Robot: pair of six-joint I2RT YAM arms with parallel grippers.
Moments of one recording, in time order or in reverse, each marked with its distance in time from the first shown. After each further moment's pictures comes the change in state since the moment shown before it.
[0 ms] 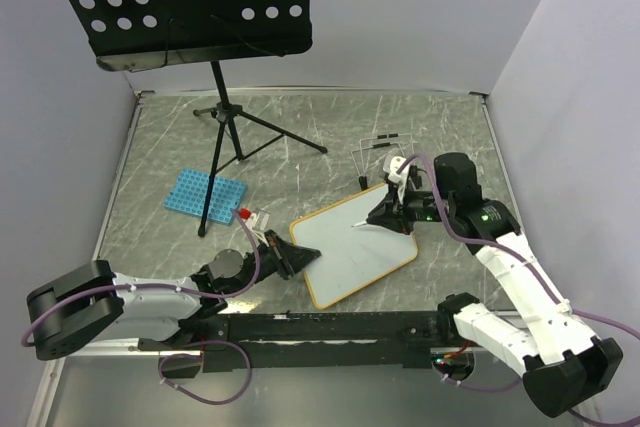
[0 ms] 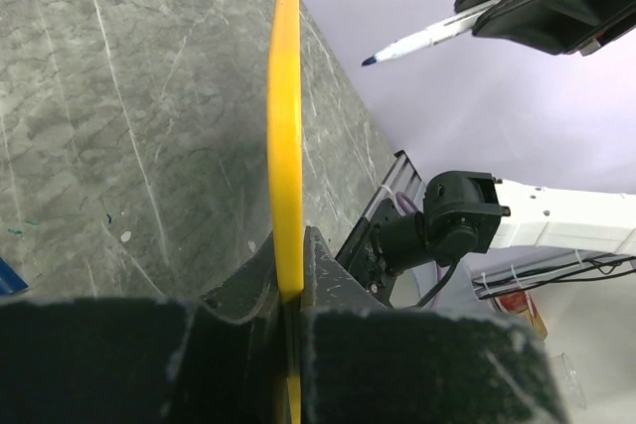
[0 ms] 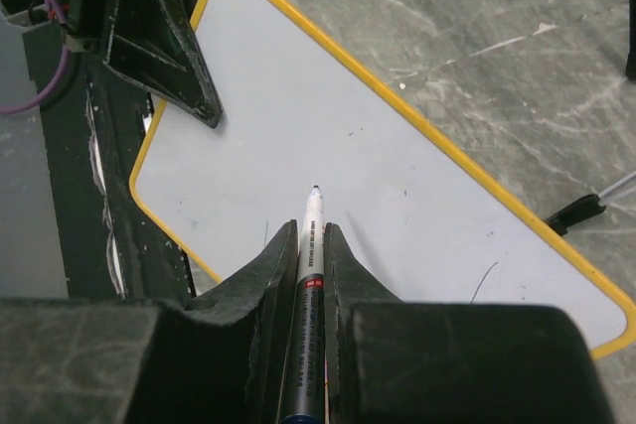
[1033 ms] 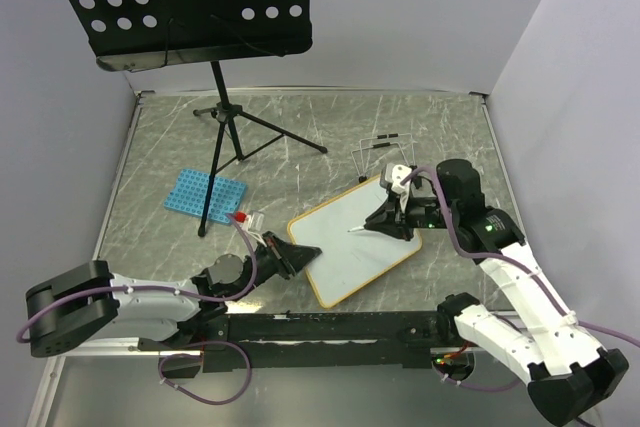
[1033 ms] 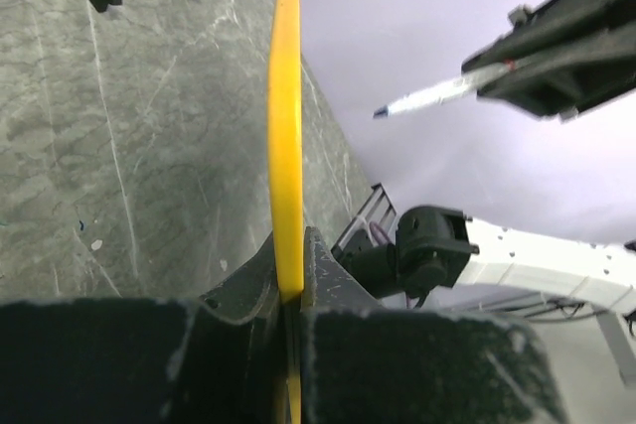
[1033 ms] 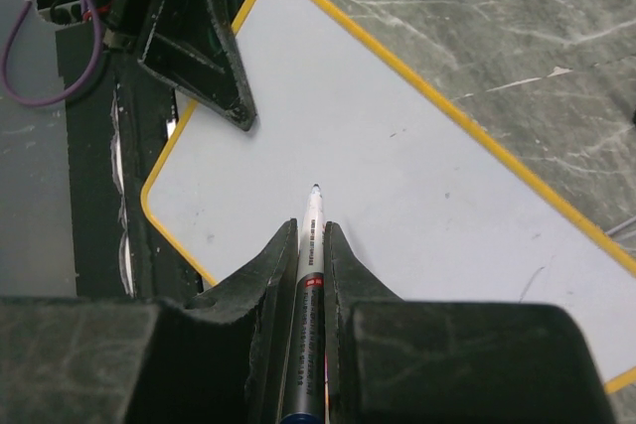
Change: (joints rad) left arm -0.071 -0.020 0.003 0.015 -0.137 -0.075; right arm 0.036 -0.064 -0.024 0.021 -0.035 -0.008
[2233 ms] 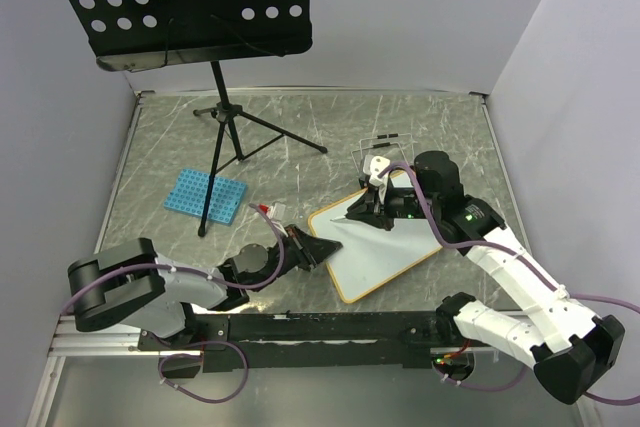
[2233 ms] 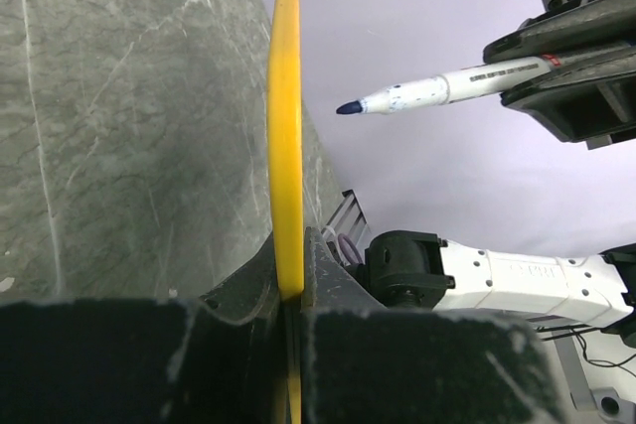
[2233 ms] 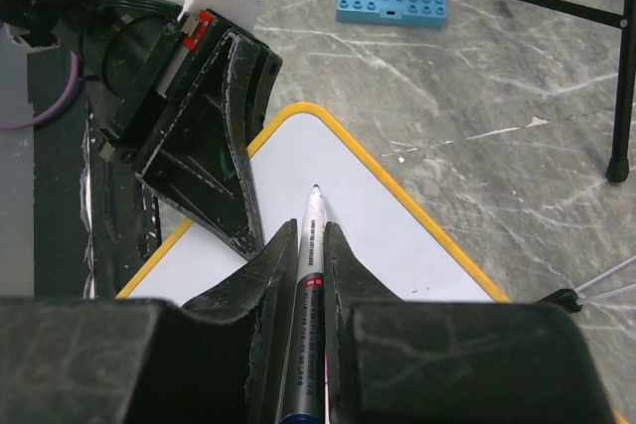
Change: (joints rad) left arm -0.002 0.278 0.154 0.109 0.022 -0.119; right arm 0.146 0.113 0.027 0.181 0.121 0.060
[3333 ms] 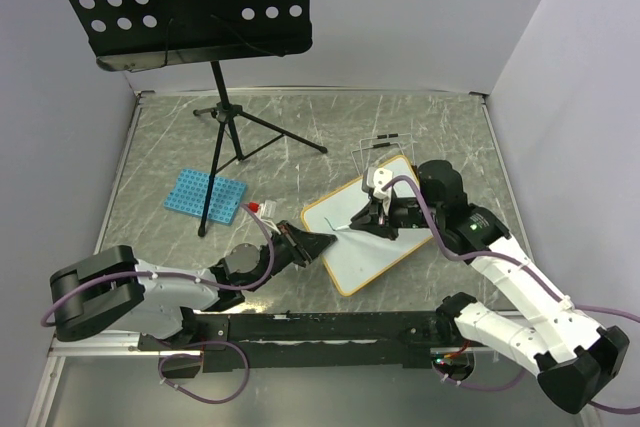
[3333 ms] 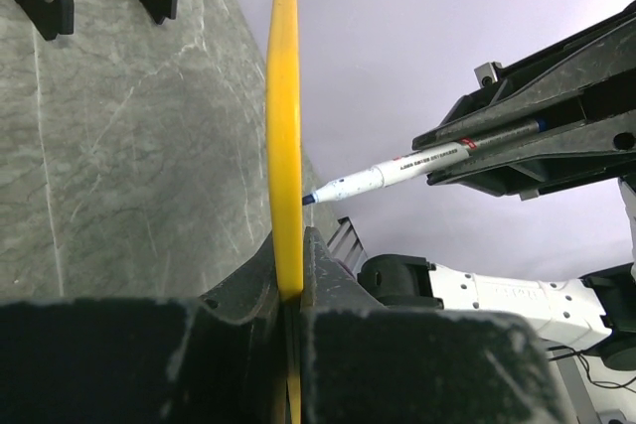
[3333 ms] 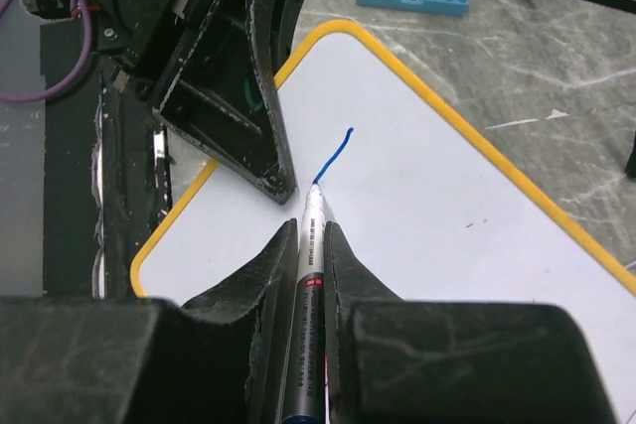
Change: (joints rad) left arm 0.001 -0.105 -0.007 -0.044 -0.051 0.038; right arm 0.002 -0.060 -0.051 -0.037 -0.016 -0.043
